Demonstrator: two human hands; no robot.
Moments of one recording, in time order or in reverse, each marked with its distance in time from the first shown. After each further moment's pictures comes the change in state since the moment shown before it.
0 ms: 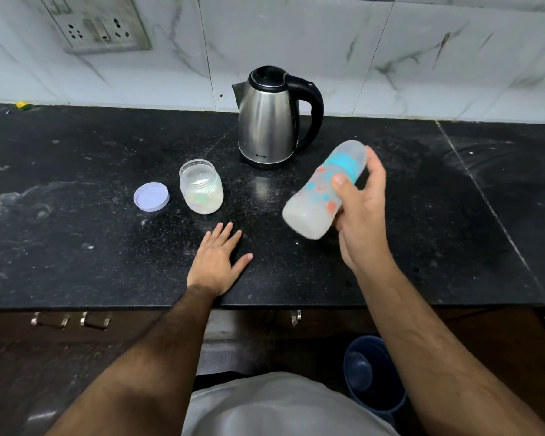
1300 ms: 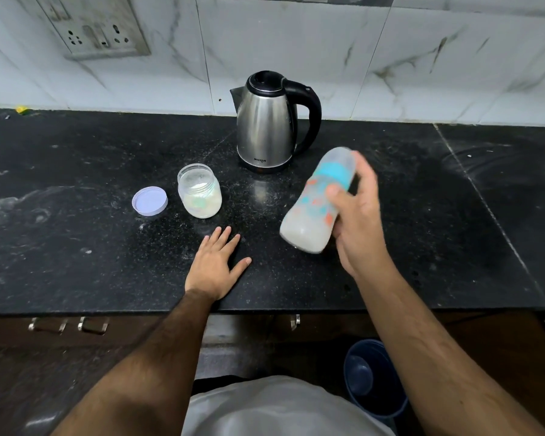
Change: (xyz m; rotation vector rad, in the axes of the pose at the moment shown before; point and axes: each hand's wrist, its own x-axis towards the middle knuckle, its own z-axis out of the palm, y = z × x) left_hand 0.001 0.000 -0.001 0.027 -0.021 0.002; right_hand -0.001 -0.002 -0.002 -0.028 -0.045 0.031
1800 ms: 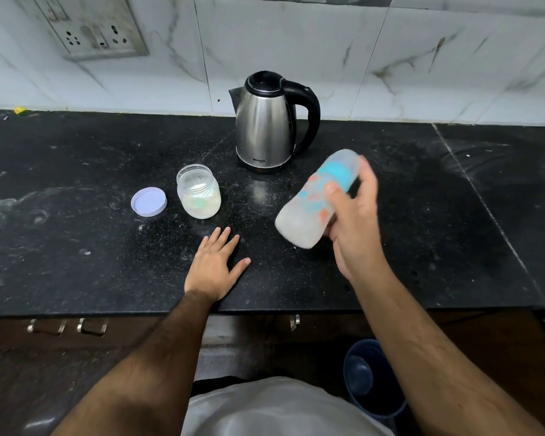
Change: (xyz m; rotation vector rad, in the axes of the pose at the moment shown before) left_hand 0.000 0.000 0.000 -0.019 0.006 -0.002; right_hand -0.002 0.003 0.001 0.002 0.036 0.033
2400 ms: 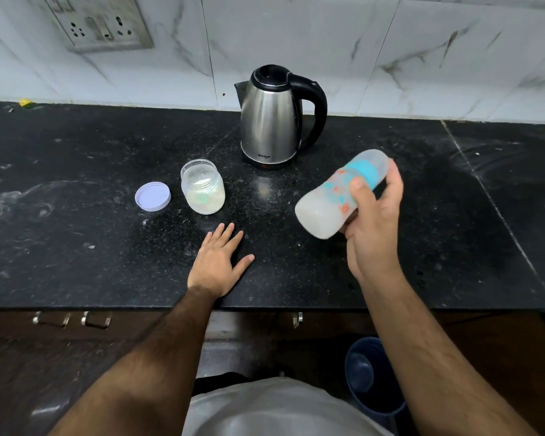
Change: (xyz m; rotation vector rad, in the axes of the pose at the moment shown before) left_hand 0.000 0.000 0.001 0.003 0.006 0.009; right_hand -0.001 0.000 -0.005 0.043 0.119 -0.050
